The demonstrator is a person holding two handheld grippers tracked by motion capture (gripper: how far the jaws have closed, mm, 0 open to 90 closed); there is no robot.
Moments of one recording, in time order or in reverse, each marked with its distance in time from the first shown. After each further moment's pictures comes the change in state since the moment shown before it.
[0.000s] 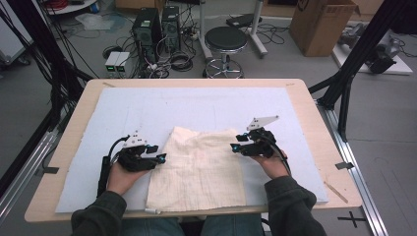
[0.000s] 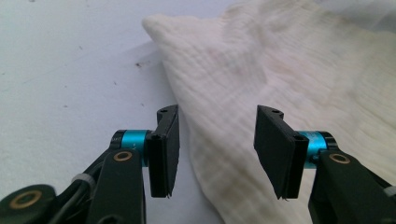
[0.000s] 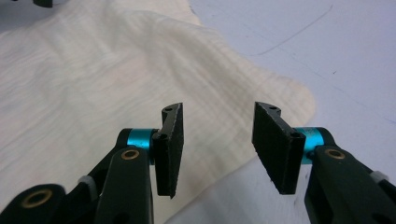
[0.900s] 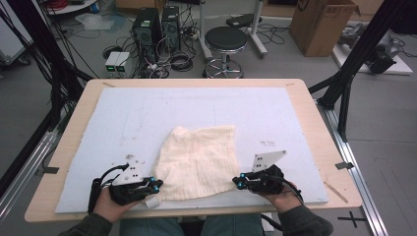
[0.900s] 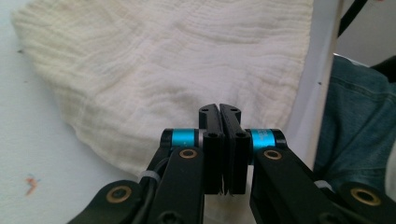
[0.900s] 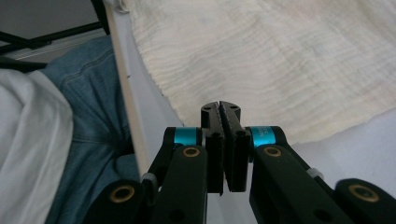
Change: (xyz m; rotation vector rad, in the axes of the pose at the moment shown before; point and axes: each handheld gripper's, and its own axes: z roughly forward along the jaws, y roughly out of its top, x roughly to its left) left arm -0.062 -0.042 -0.055 0.041 -0.222 0.270; right arm 0.088 -0.050 -0.052 0.013 0.228 -0.164
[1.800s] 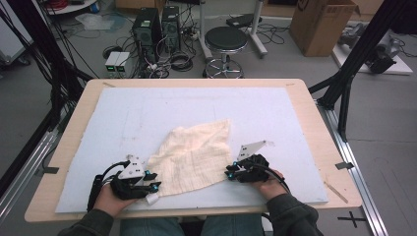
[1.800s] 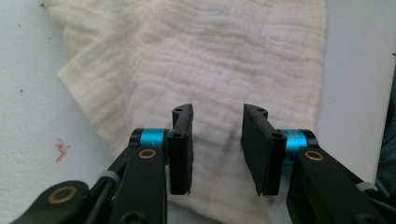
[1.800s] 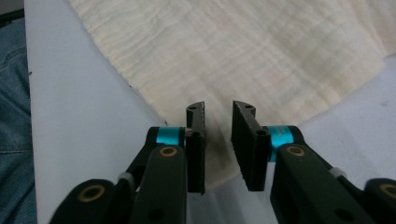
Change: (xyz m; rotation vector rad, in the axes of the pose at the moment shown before) left arm 0.025 -0.012 0.013 0.080 0.088 -0.047; right arm -0.042 0.007 0.048 0.105 -0.060 0.028
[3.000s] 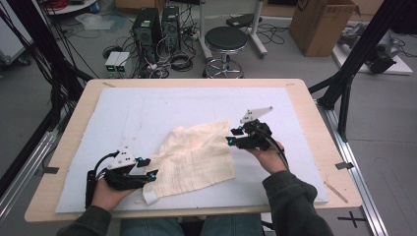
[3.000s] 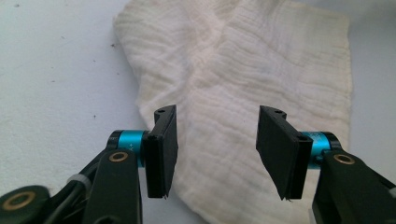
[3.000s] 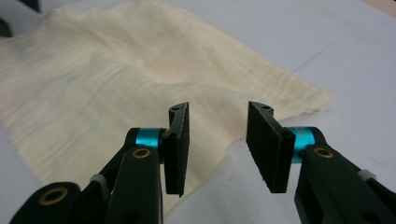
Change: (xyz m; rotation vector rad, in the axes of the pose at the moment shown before) left arm 0.016 0.009 -0.015 -0.137 0.076 -0.092; right arm -0.045 0.060 -0.034 -0.105 -0.175 0.072
